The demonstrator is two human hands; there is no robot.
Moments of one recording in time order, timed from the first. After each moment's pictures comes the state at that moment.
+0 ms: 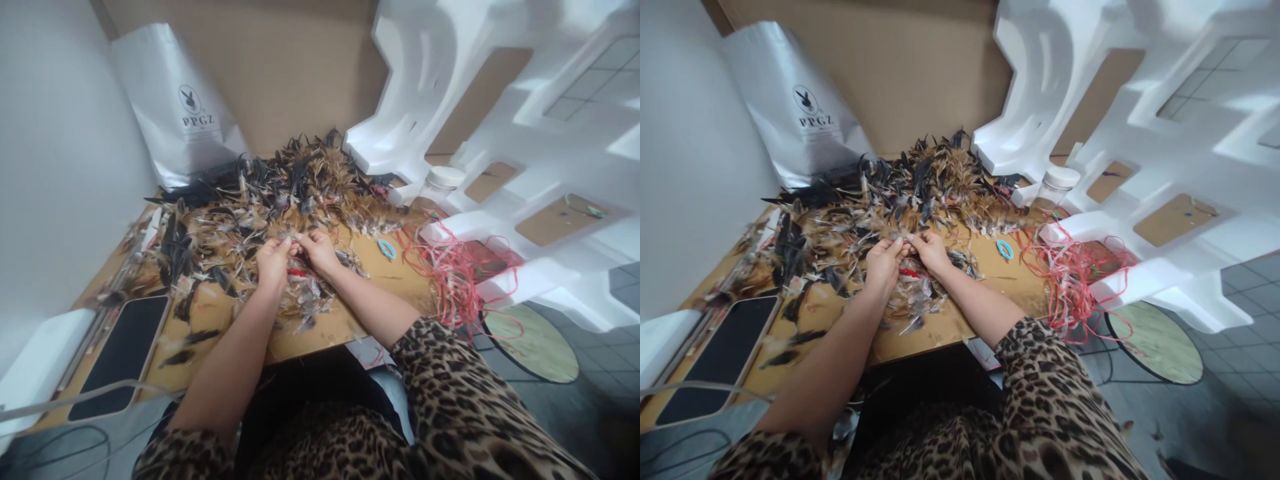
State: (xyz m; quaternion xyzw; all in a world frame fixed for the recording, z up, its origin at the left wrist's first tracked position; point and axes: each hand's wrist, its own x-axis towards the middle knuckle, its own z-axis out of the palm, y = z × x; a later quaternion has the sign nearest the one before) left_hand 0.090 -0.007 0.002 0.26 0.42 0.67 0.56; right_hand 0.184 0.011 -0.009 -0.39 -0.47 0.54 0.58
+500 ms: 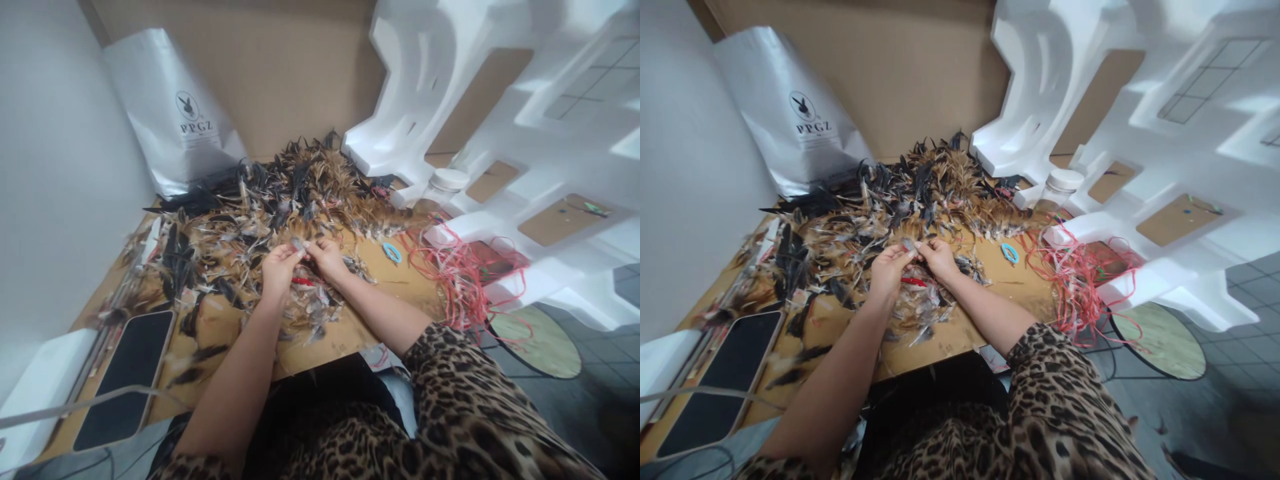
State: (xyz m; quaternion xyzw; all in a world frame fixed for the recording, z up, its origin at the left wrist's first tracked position) left_hand 0.078 -0.003 -0.006 0.34 0.41 0.61 0.58; right_hand 0.188 0.012 -0.011 -0.44 -0.46 0.52 0.57
